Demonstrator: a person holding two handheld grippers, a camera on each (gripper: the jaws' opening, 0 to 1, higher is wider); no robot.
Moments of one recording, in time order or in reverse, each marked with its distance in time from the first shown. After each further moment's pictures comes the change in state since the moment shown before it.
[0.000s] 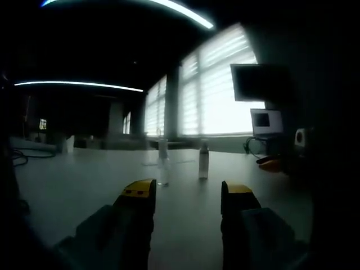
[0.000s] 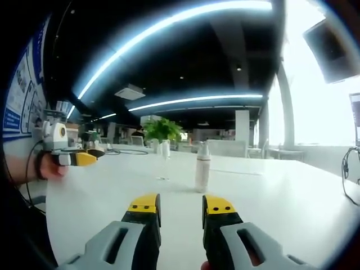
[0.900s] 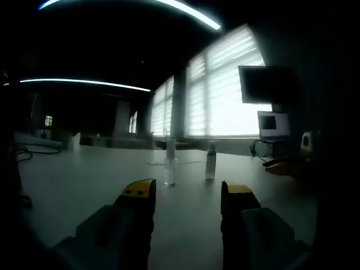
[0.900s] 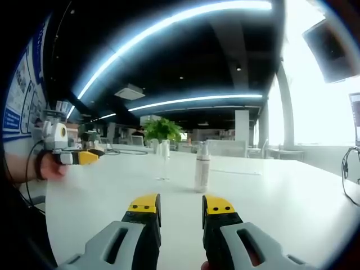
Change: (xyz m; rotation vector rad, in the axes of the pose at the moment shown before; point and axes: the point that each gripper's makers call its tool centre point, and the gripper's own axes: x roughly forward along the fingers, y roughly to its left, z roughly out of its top) left arm 0.003 0.018 -0.002 -0.031 0.002 0.053; right arm 0.002 -0.001 -0.001 0.001 0.001 -0.001
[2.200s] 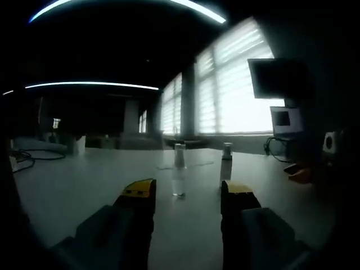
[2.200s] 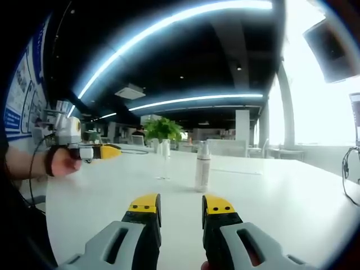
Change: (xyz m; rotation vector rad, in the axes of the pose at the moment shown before) left arm 0.051 0.009 0.007 0.035 0.018 0.084; right arm 0.000 0.002 -0.001 -0.001 0.004 0.007
